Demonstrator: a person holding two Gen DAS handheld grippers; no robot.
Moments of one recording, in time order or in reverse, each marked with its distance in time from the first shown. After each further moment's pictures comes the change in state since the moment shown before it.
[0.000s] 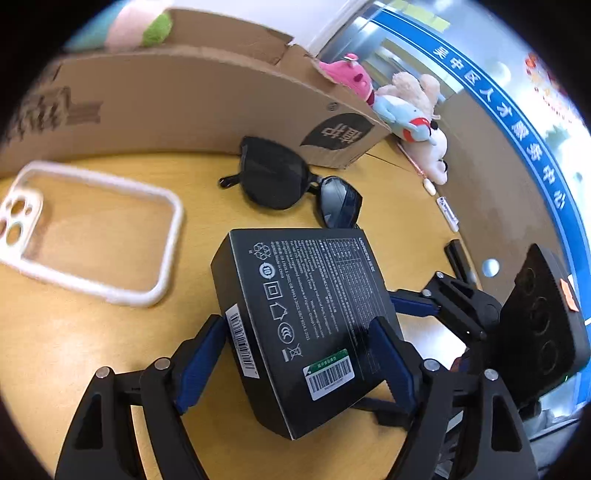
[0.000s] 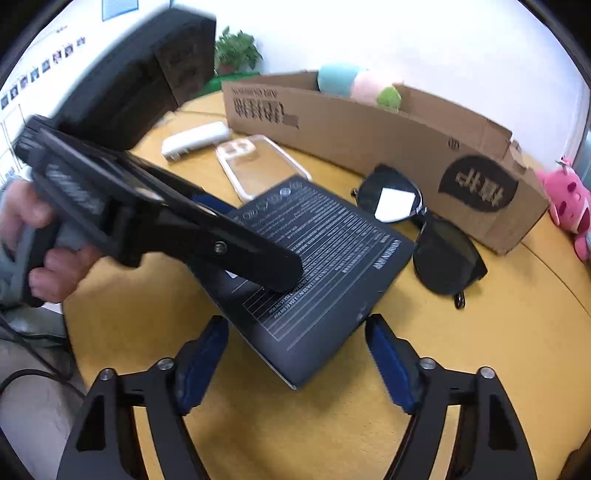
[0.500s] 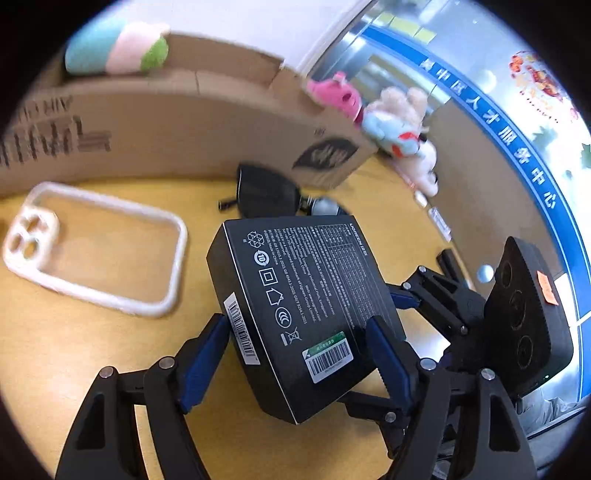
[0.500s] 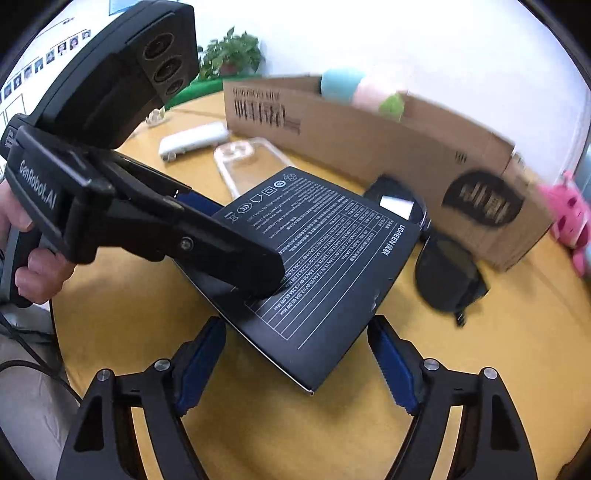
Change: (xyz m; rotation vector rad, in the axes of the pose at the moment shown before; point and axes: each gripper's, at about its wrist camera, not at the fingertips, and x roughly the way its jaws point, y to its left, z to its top) left arm -0.021 -0.012 0.000 0.057 -0.097 0.015; right arm 0.005 0.006 0.009 -0.048 -0.020 -0.058
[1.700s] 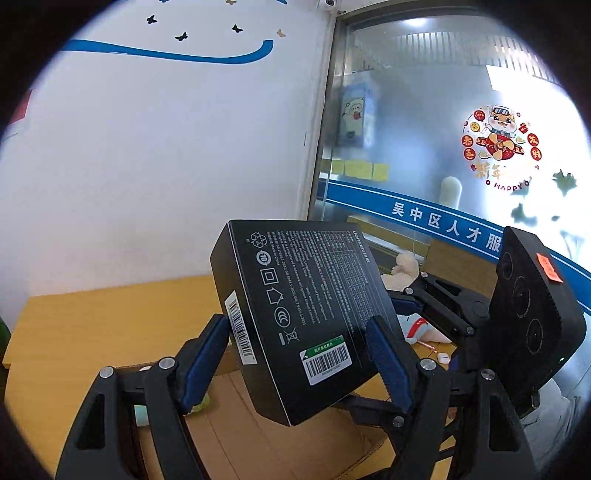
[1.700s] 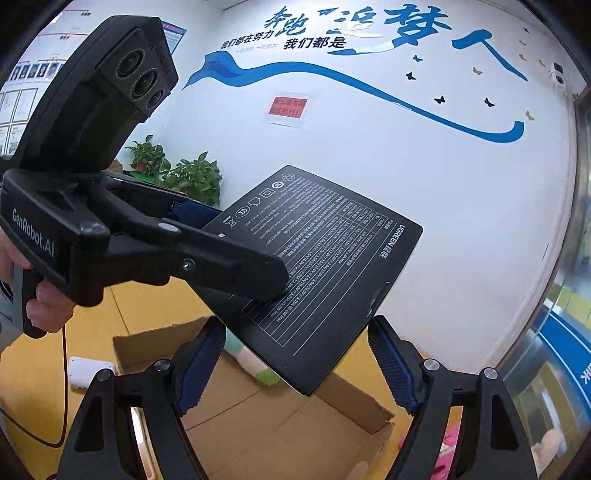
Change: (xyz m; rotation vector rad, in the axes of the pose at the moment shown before) left arm -0.156 -0.059 0.271 0.420 -0.530 0.146; right arm -0.114 -0.100 0.291 -0.214 -0.492 -0.256
